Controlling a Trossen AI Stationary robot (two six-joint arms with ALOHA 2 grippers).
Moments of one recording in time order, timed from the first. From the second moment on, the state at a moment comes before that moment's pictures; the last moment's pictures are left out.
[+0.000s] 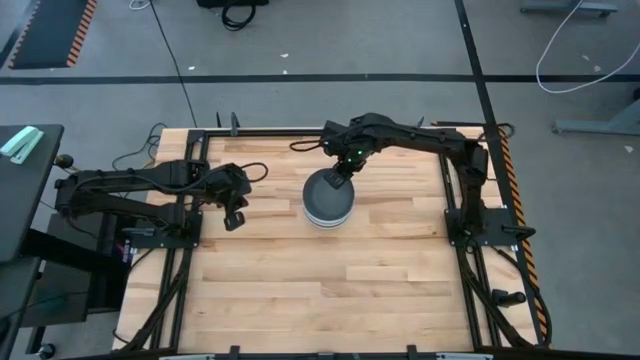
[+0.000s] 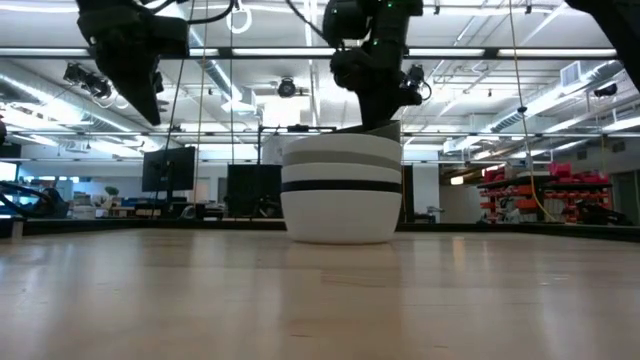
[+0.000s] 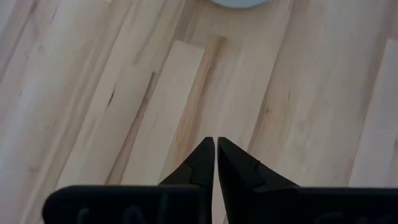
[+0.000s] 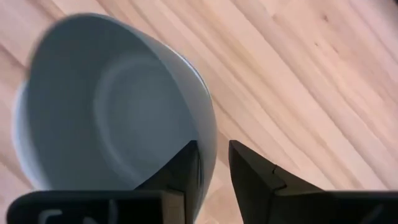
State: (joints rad) left arm 0.14 0.99 0.86 -0.94 -0.06 -0.19; right arm -0.30 1.92 1.86 -1.29 0.00 0.47
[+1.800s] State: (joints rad) left arm 0.14 0.99 0.86 -0.81 -0.16 -0.19; right arm -0.21 1.86 1.66 -0.90 -0.02 0.27
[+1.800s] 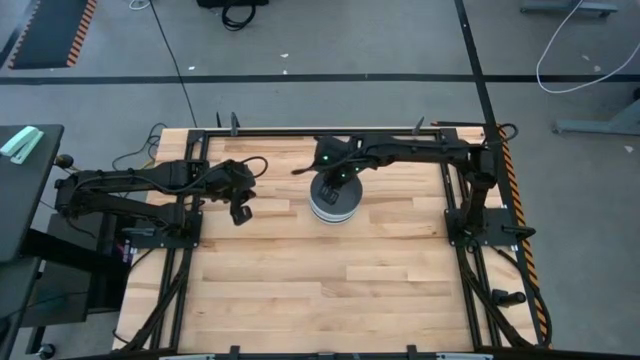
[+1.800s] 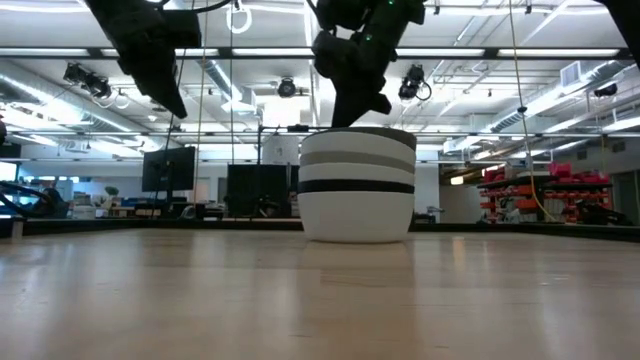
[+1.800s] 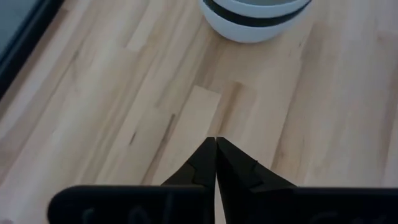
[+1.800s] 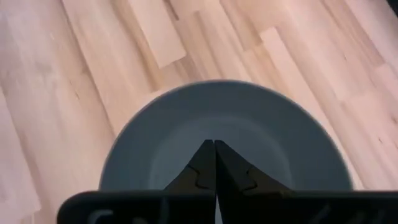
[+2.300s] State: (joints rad) left arm 0.14 0.99 0.86 -0.80 -0.19 -0.19; right arm -0.19 1.86 1.47 -0.71 -0.09 0.26
